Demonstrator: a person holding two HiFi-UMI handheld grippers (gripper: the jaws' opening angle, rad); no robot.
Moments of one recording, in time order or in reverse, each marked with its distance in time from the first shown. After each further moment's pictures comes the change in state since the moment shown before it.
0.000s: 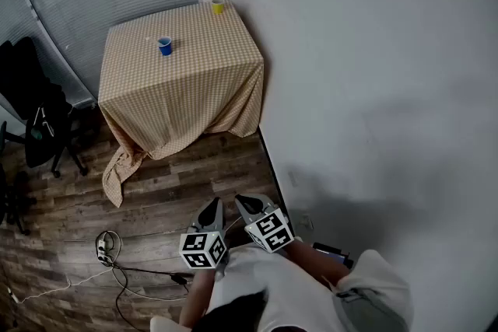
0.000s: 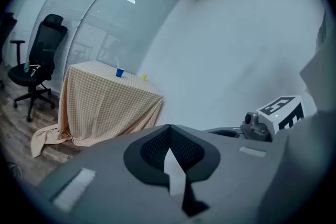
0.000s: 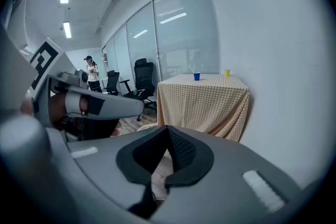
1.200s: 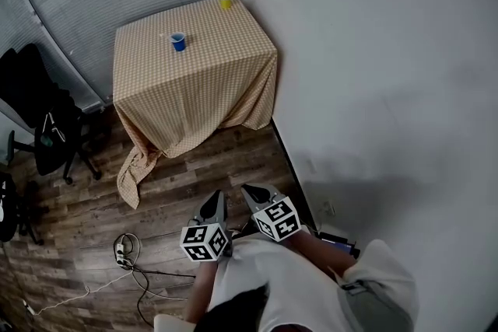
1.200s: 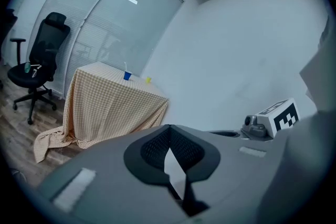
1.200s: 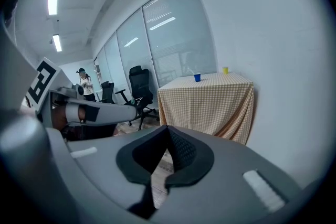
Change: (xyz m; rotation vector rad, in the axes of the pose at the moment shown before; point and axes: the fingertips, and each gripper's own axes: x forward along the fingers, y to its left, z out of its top) left arm -0.041 0.074 0.018 -0.002 -0.011 -0.025; right arm 0.044 0.050 0.024 0.129 -0.060 -0.030
